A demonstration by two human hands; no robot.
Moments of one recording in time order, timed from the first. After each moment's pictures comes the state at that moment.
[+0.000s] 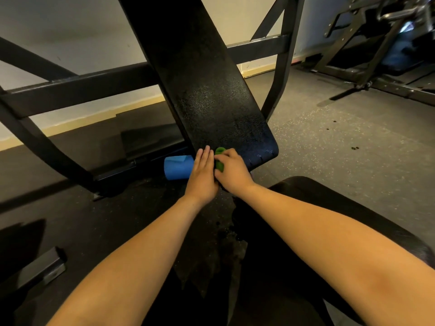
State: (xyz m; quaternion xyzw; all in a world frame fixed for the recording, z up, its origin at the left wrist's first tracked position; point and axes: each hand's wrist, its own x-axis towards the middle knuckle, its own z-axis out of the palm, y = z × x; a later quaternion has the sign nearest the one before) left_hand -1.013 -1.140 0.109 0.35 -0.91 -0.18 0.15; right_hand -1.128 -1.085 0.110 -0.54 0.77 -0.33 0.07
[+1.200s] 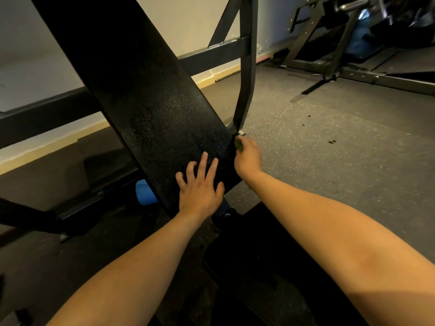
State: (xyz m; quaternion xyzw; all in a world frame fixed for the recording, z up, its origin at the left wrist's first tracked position) left_hand -1.121 -1.144 0.109 0.35 -0.94 0.02 0.06; right_hand -1.289 -1.107 0.117 -0.31 0.82 -0.47 0.05
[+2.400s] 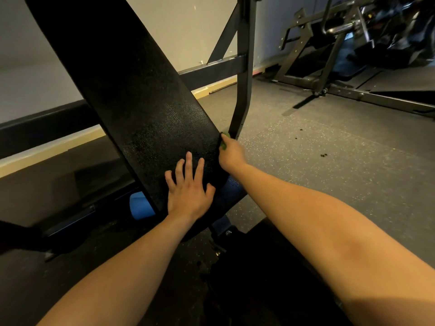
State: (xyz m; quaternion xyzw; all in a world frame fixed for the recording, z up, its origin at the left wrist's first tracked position) left_hand -1.125 -1.188 0.128 0.36 -0.92 0.07 0.13; right_hand -1.287 -1.162 0.168 -0.35 0.81 -0.45 0.14
